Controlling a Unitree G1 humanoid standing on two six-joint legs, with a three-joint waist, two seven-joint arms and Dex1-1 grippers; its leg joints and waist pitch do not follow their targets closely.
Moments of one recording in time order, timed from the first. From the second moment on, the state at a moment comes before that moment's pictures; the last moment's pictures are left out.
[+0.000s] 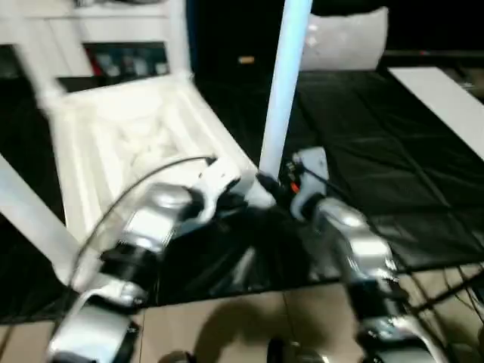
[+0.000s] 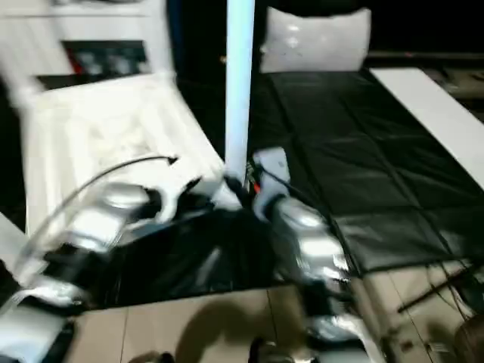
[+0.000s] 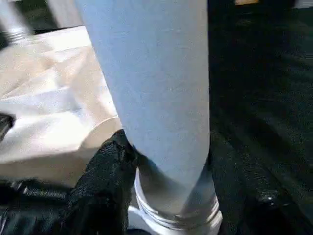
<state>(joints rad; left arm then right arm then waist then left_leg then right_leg) -0.63 0.16 -0.21 0.50 0.10 0.42 -0.77 -0.48 0.07 -0.03 0.35 0.09 0.34 0.34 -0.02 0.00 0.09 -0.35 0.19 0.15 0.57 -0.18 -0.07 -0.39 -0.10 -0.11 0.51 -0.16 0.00</state>
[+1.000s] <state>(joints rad) -0.57 0.47 -0.29 0.43 -0.01 0.13 -1.34 -0.50 -0.34 0.13 0.41 0.21 0.18 1.24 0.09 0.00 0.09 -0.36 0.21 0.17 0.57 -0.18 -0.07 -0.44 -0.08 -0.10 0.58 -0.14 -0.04</state>
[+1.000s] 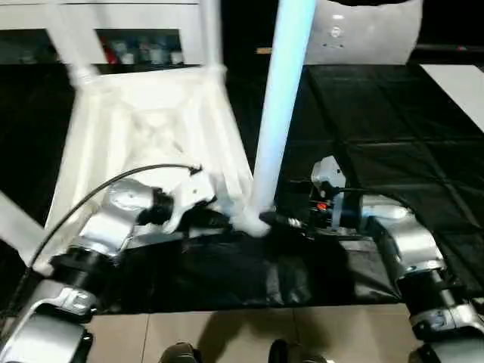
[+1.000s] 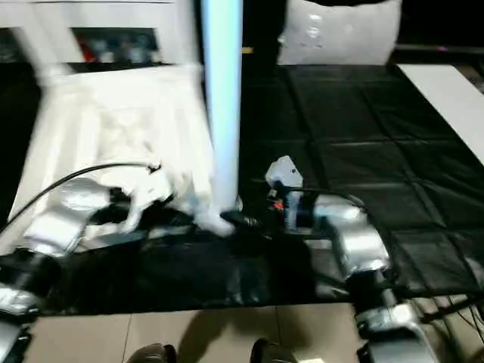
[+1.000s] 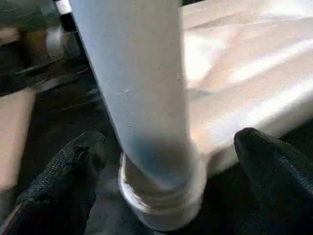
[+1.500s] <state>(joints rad) -0.57 0.49 -0.35 0.43 -0.03 0.06 -1.48 -0.55 -0.38 0.21 0.46 0.25 0.23 1.51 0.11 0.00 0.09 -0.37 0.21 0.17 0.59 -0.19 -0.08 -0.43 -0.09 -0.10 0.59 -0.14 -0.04</state>
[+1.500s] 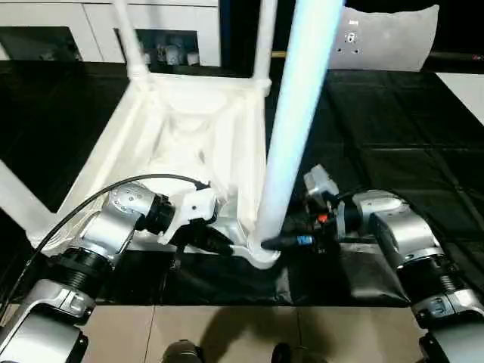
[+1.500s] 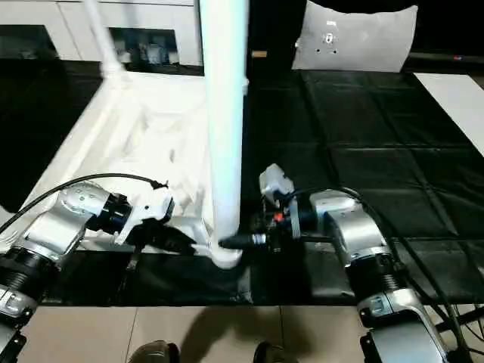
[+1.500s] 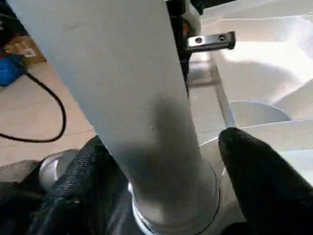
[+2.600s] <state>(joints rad) -0.58 0.25 -0.22 0.43 0.04 0.40 -0.93 -0.43 -0.06 -0.01 0.34 0.14 0.30 0.65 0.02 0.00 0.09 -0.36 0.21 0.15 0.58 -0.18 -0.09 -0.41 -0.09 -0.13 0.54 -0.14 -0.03</state>
